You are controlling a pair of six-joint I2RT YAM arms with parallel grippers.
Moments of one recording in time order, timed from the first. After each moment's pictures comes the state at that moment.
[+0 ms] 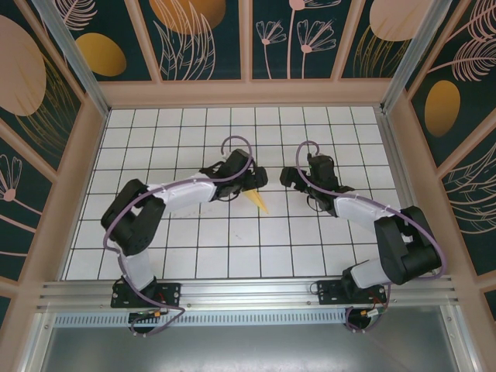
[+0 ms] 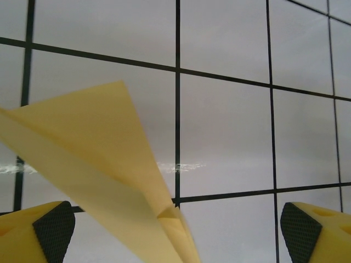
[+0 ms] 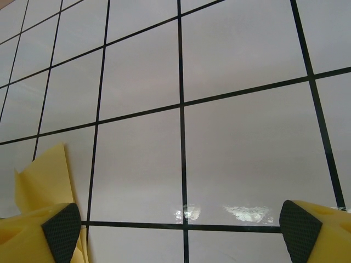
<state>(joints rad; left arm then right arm) -0.76 1.86 1.20 -0.23 -0.11 -0.87 0.39 1.43 0.65 0.10 -0.03 0.55</state>
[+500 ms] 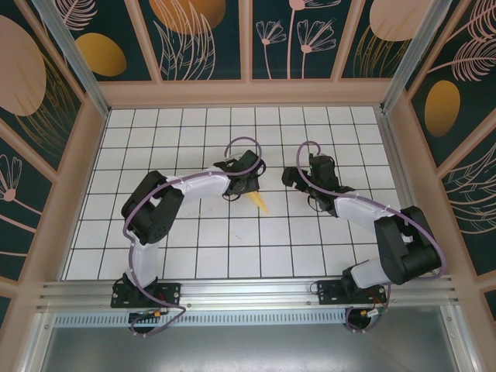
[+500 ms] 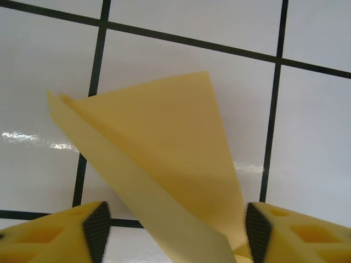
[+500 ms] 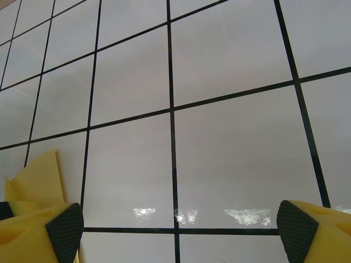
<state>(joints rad) -0.77 2.00 1.34 -0.47 -0.26 -0.92 0.39 1.43 0.65 0.10 -0.02 0.55</state>
